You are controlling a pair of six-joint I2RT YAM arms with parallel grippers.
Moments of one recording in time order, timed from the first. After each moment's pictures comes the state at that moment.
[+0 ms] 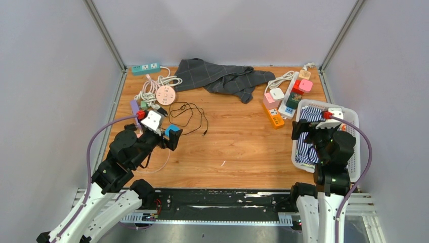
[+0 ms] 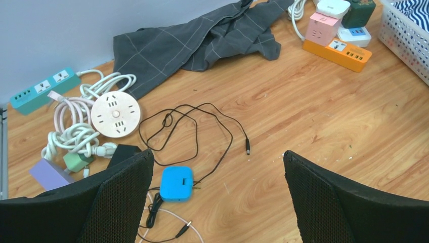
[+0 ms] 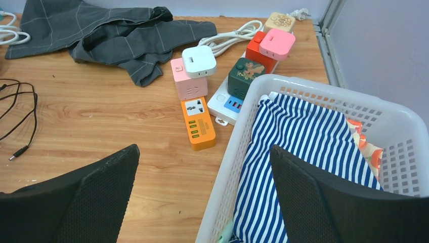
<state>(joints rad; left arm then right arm) -0.64 0.46 0.74 -0.39 -0.14 0.07 -0.18 0.39 0.68 -0.43 -0.25 -0.04</state>
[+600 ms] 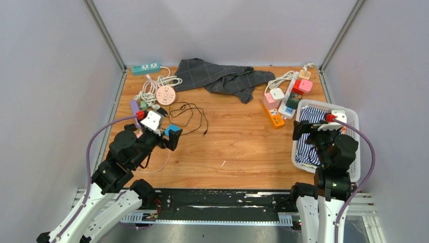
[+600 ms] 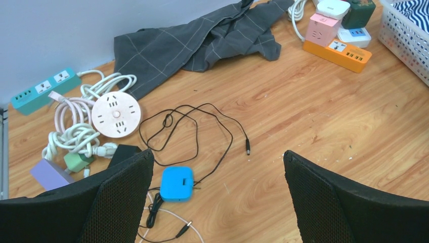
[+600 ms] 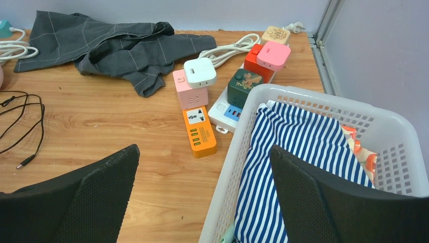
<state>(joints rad) -0.64 0.46 0.74 -0.40 -0.14 0.07 -0.18 0.36 0.70 -0.43 -0.24 -0.02</state>
